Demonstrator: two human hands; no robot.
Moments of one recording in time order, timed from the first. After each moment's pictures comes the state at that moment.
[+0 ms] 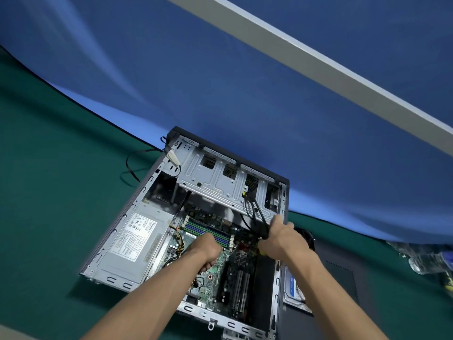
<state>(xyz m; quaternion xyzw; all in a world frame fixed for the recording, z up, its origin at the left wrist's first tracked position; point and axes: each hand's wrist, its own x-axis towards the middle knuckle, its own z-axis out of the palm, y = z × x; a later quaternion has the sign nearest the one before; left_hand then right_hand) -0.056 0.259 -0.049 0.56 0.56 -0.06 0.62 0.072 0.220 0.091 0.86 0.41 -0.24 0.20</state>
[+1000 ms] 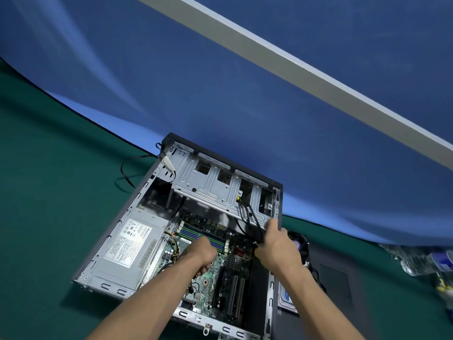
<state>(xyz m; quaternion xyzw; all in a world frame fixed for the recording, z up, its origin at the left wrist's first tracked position) -0.054 0.261 -0.048 0.55 0.56 -0.06 0.61 0.068 0.204 0.082 0.88 0.43 -0.18 0.11</state>
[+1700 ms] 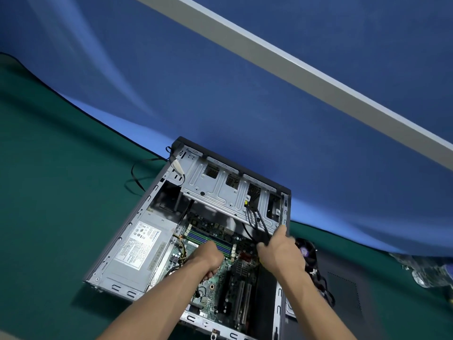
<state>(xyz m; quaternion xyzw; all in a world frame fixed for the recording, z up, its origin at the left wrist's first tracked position) -0.056 0.260 -0.046 0.56 0.57 -0.07 0.60 0.060 0.214 0.080 0.91 0.36 -0.19 0.10</state>
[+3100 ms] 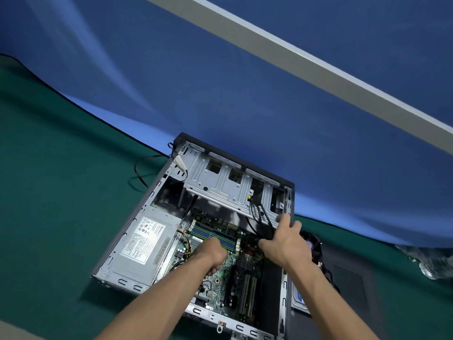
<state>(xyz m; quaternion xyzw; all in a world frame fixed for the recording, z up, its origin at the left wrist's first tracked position) -0.059 0.258 -0.046 0.57 0.56 -0.06 0.60 0.065 0.210 0.082 0.89 0.41 -0.19 0.07</state>
